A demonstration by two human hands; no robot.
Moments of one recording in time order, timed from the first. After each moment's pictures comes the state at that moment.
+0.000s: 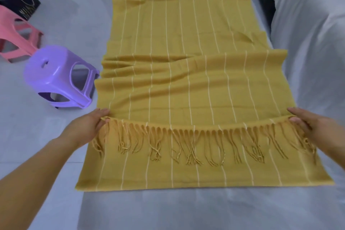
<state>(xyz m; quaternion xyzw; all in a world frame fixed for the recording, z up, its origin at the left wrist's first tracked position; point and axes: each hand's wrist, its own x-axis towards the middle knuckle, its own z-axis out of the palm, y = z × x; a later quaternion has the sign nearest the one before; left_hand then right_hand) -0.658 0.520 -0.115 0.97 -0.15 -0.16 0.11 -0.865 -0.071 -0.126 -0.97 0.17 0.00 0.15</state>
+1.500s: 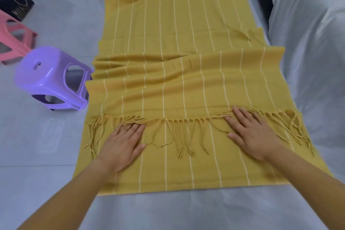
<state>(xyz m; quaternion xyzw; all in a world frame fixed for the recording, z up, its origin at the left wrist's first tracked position) -0.720 0.438 -0.158 0.93 -0.33 -0.12 -0.12 -0.824 0.039 -0.167 -0.99 -0.01 0.17 -0.01</state>
